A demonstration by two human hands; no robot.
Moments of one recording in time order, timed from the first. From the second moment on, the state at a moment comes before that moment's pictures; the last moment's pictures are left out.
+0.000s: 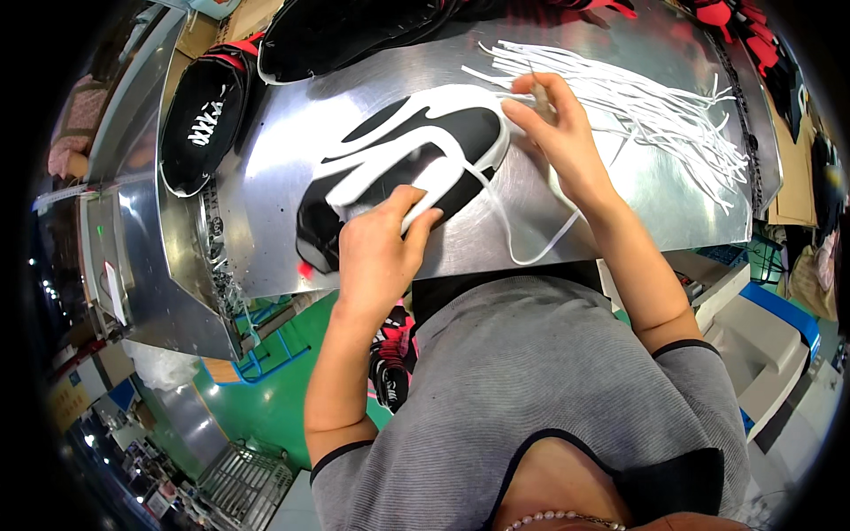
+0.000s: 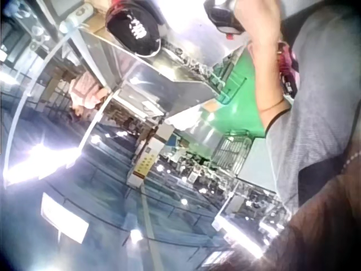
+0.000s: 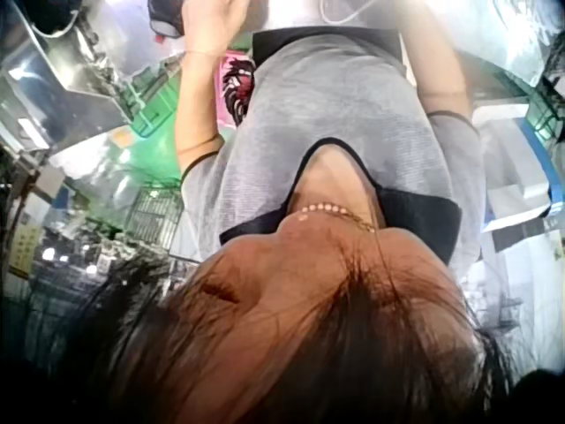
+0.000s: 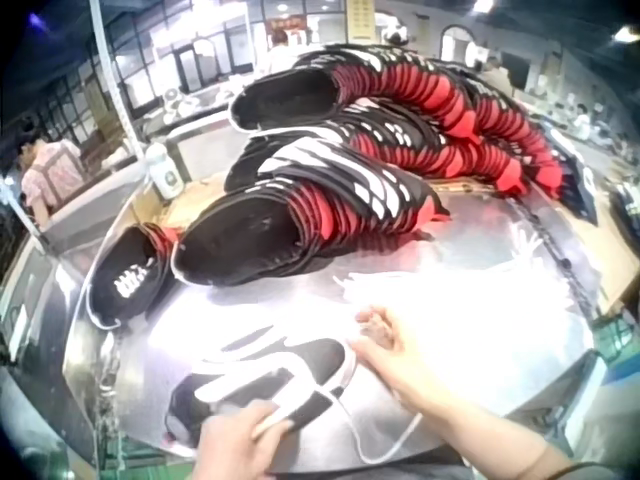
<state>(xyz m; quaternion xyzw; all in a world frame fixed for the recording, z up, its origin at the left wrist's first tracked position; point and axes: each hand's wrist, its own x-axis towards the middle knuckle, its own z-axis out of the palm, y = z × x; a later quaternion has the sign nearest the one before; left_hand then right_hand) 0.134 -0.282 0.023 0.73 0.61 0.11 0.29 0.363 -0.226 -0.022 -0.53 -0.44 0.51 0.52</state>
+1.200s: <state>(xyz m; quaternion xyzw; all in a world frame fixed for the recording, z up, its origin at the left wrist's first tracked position) 0.178 -0.271 0.044 0.81 0.52 0.16 0.22 0.374 -0.237 0.003 -0.44 -0.52 0.58 0.45</state>
